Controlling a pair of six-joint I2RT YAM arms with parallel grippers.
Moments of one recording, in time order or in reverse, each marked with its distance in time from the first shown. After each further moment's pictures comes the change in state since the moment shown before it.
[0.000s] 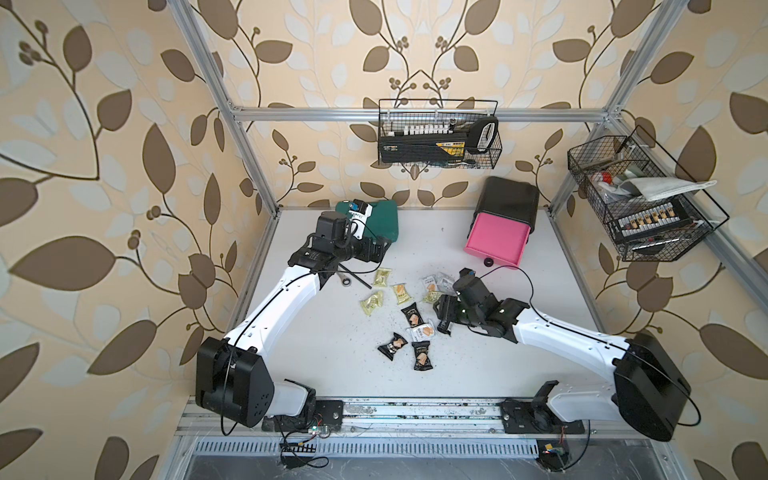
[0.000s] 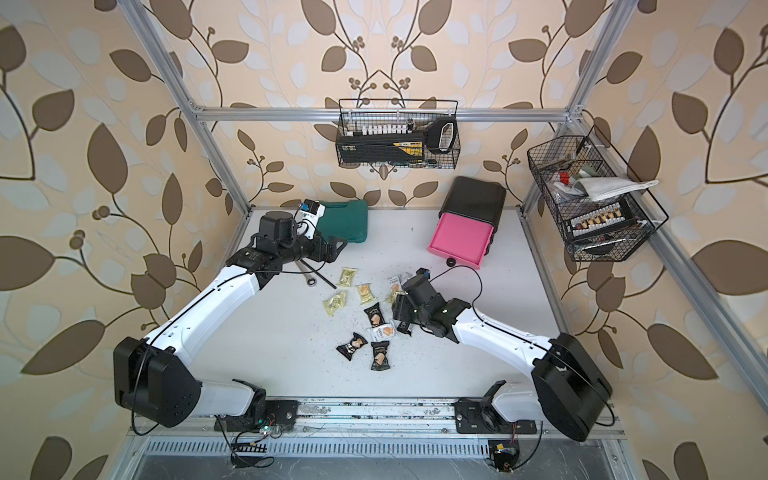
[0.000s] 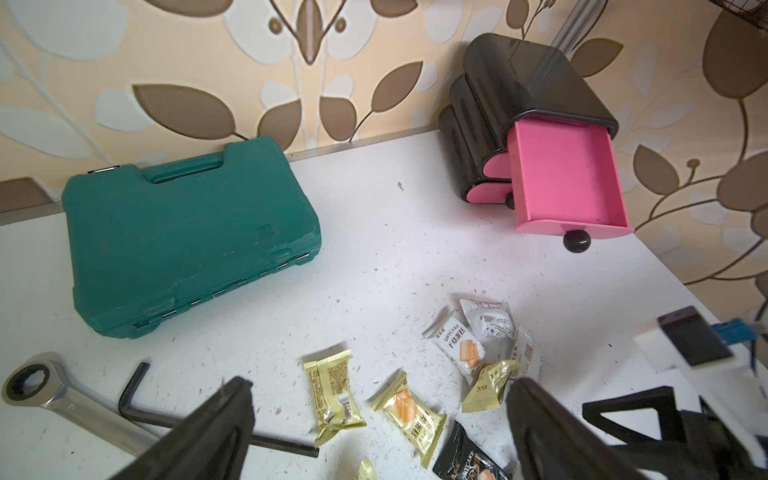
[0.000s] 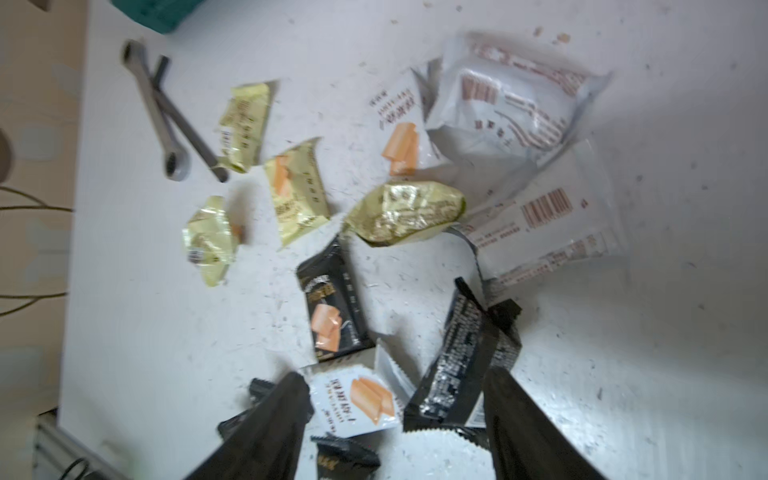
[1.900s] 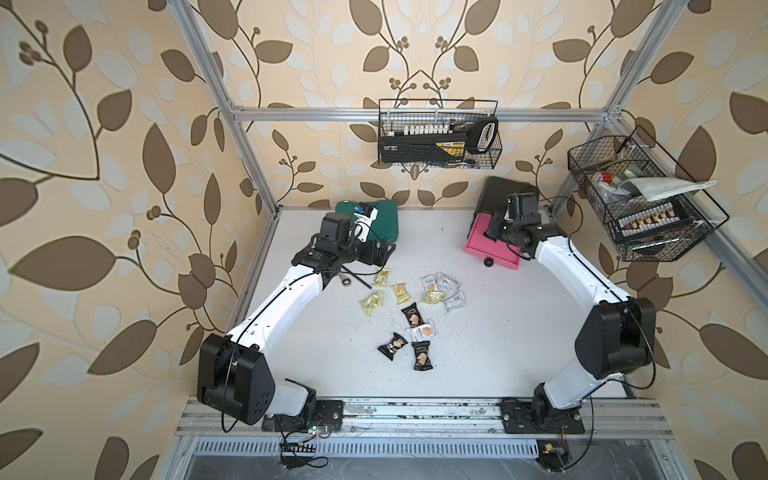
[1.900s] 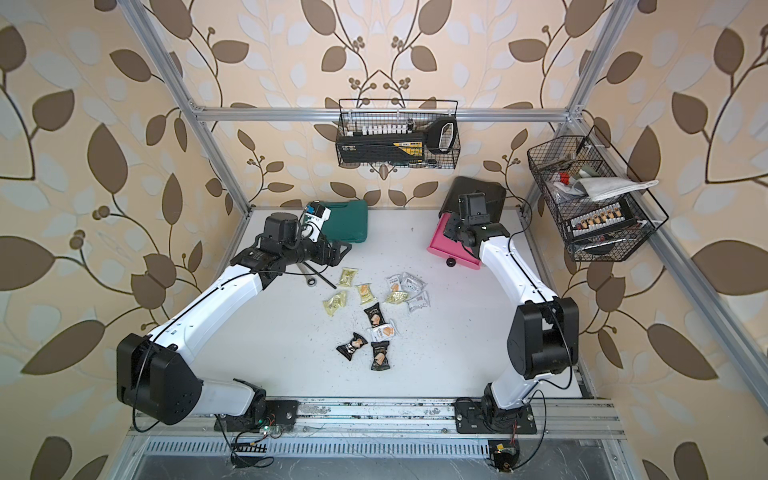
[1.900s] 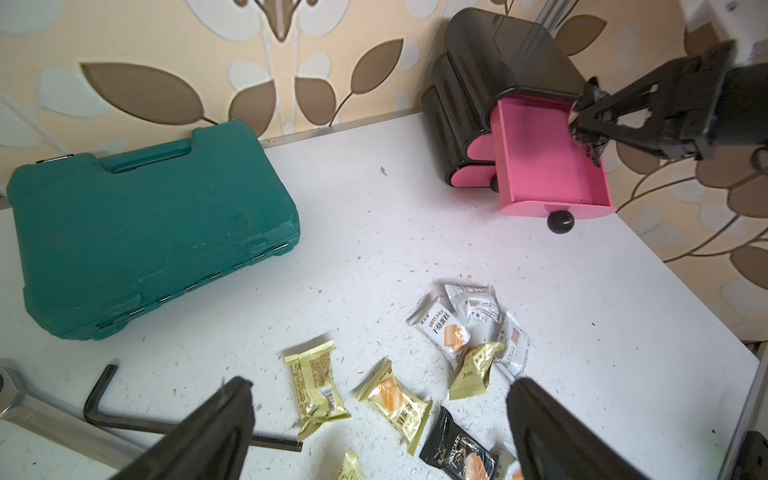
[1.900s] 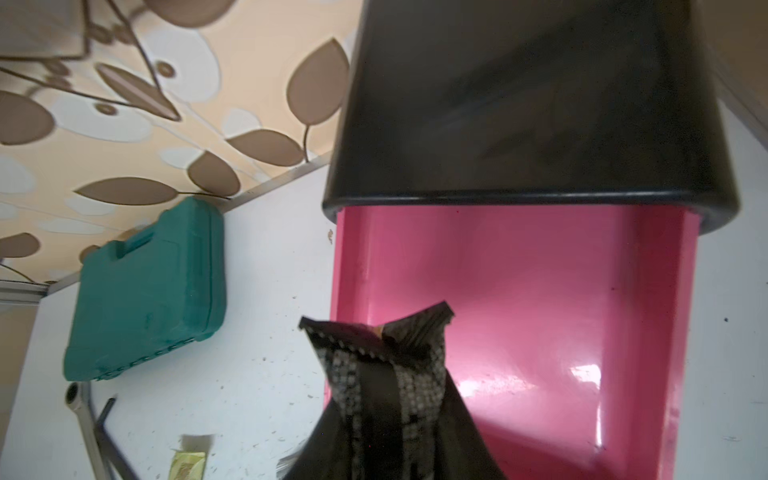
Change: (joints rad) left arm -0.019 0.014 0.000 -0.019 0.030 0.011; right arm -0.582 0.309 0.688 -0.169 -0.015 -0.335
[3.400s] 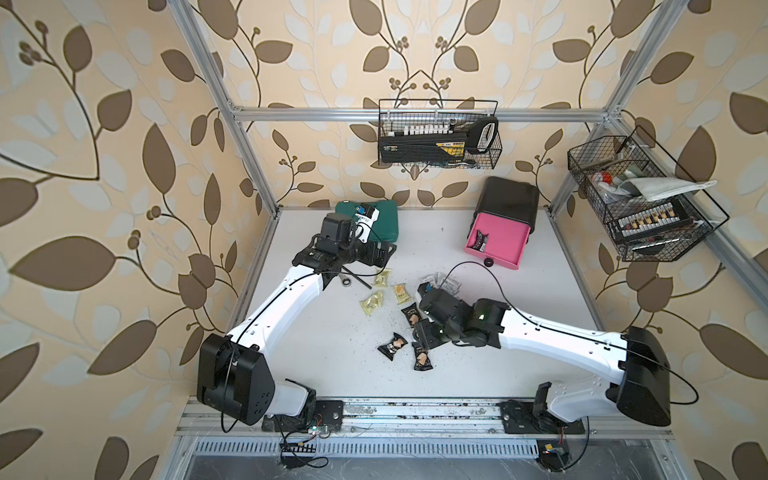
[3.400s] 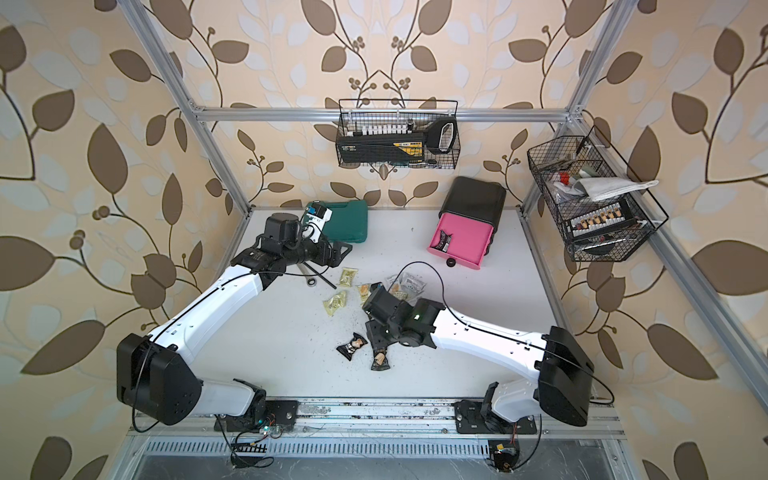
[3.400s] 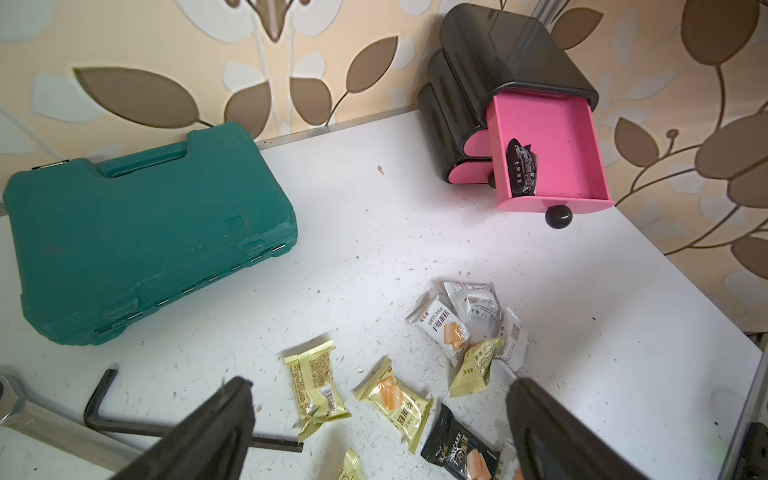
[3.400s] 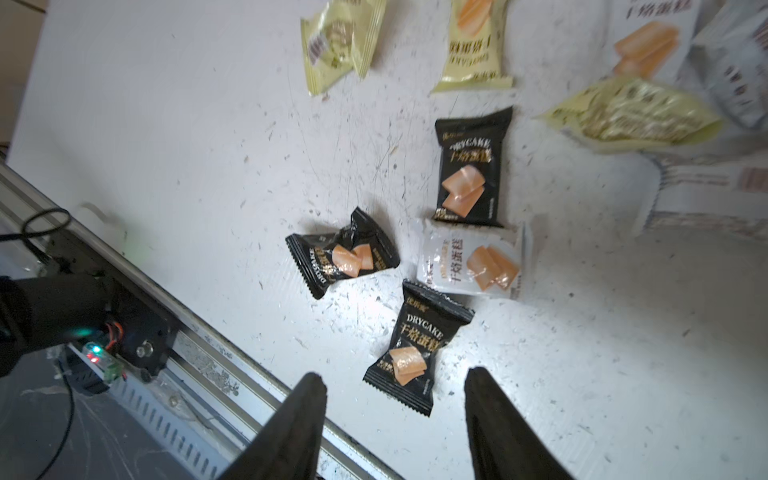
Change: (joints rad) left arm -0.007 0.000 0.000 -0.003 0.002 0.015; right arm 0.931 -0.243 -0.402 -0.185 -0.018 0.165
